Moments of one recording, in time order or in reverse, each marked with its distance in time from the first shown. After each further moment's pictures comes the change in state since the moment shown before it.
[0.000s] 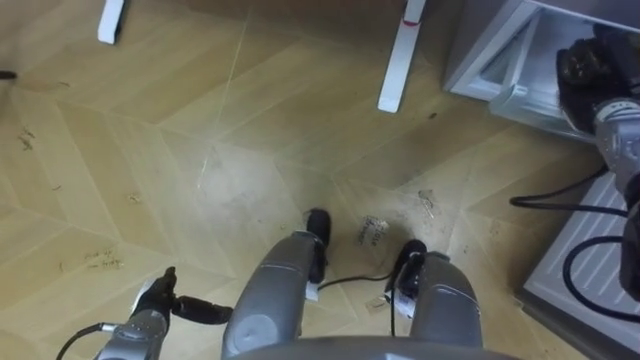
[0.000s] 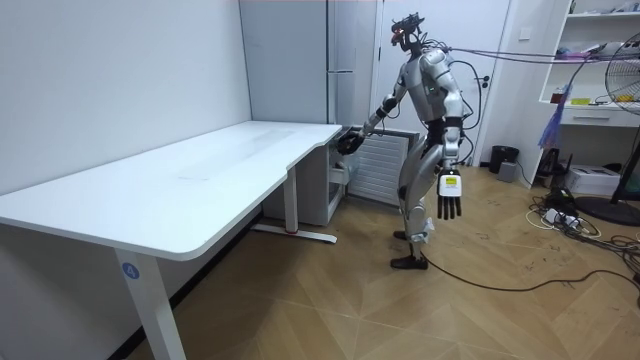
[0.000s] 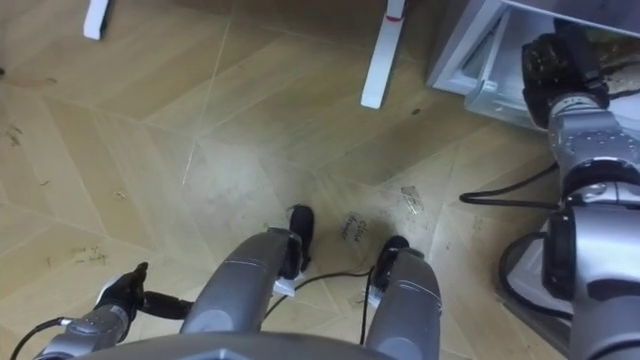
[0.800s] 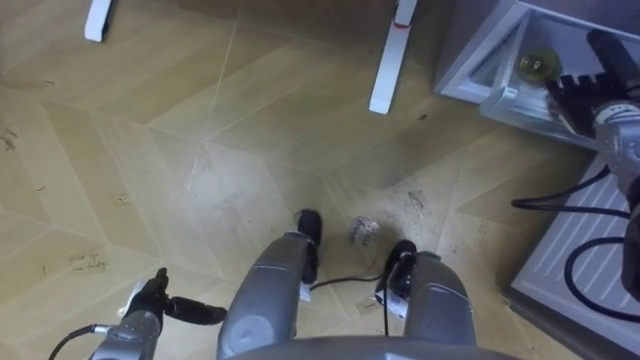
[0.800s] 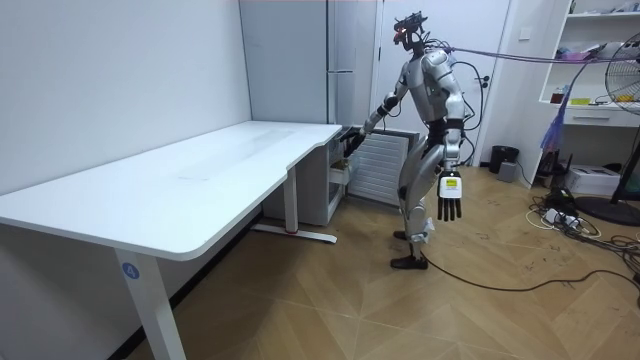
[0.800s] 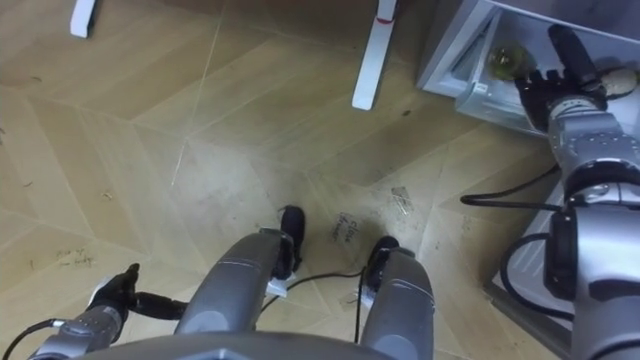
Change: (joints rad) left arm 0.001 0.009 0.000 -0.003 -0.009 0.002 0.014; right arm 0.001 -0.007 0.001 0.004 -0.005 0.014 0.001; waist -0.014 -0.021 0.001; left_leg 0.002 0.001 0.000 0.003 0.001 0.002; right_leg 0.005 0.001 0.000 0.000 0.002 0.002
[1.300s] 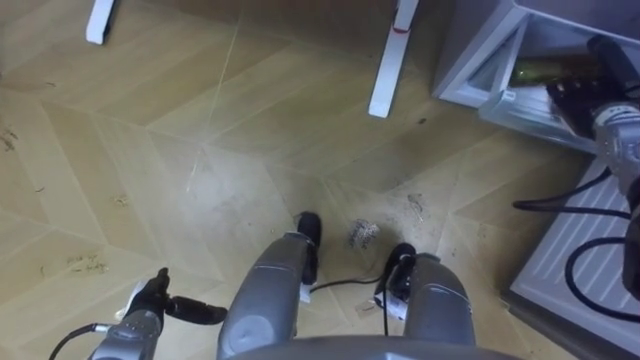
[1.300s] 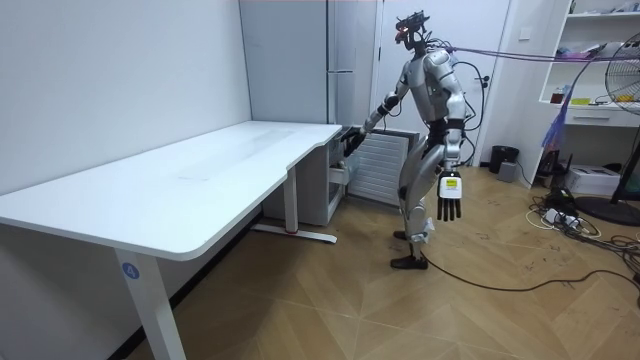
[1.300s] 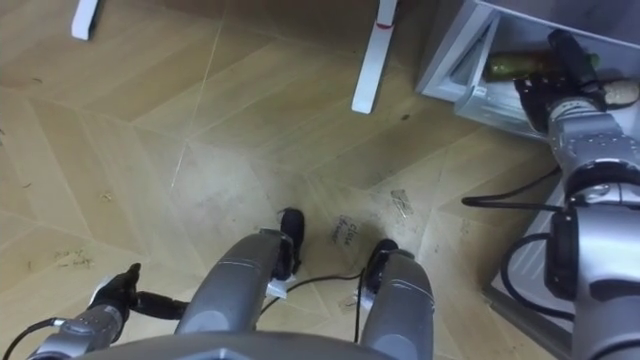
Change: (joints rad) left arm -0.001 0.001 0.001 -0.016 0.006 0.014 -0.010; right arm 0.001 -0.006 -0.004 -0.004 -0.113 -0.004 0.001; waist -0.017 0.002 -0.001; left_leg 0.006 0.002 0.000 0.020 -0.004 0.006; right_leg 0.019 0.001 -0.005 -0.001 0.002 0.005
